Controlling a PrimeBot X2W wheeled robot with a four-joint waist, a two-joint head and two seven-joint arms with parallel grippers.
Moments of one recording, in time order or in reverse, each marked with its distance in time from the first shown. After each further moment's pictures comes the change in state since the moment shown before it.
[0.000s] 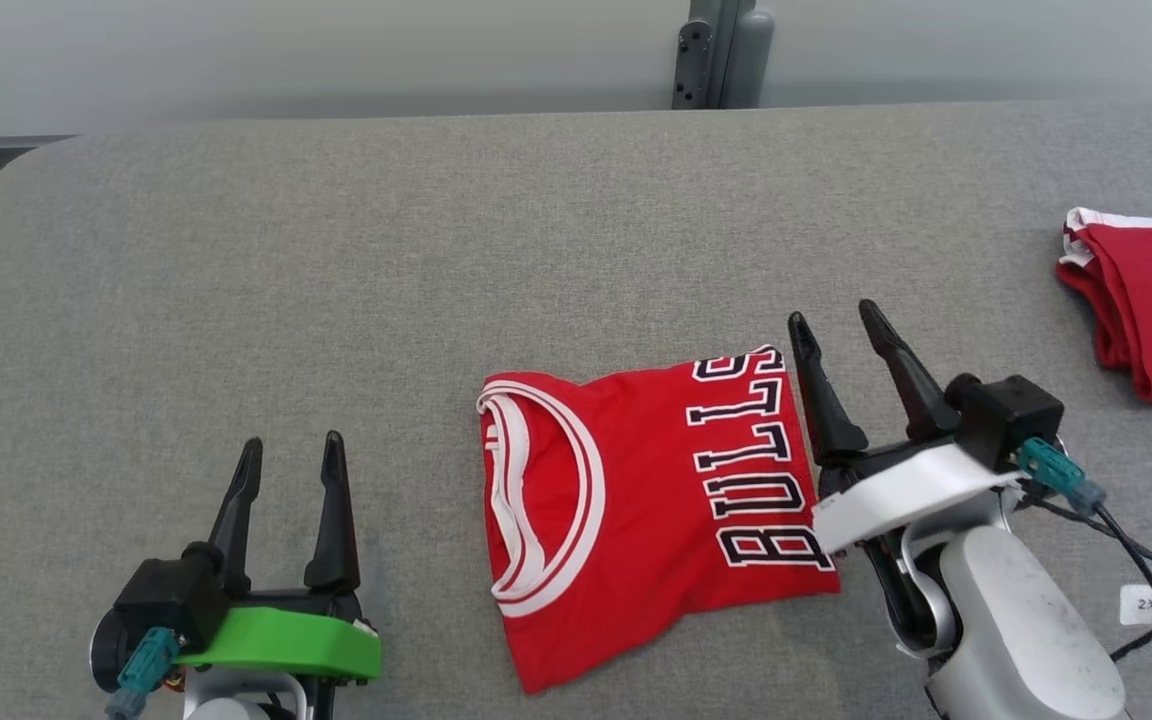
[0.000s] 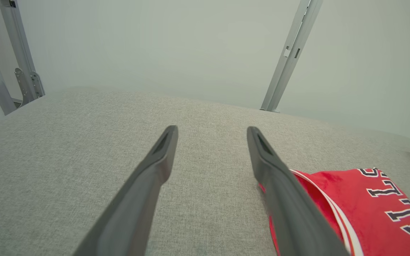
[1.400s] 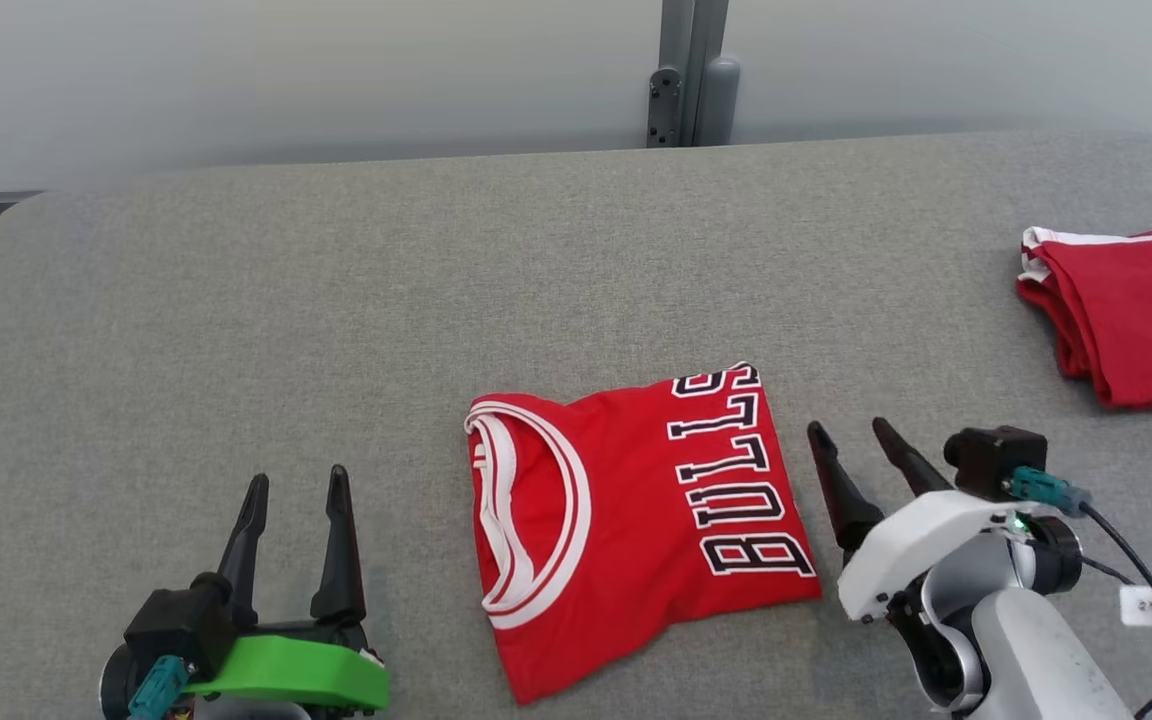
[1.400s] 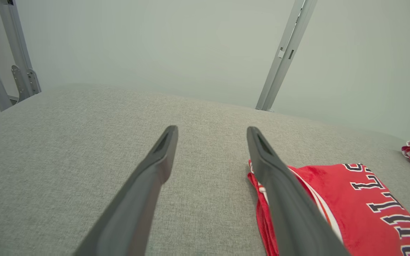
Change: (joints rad) left arm 0.049 0.000 -0.016 -0.001 -0.015 0.030 0.000; right arm 0.132 0.023 -0.115 -0.013 -0.009 0.000 0.276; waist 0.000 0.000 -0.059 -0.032
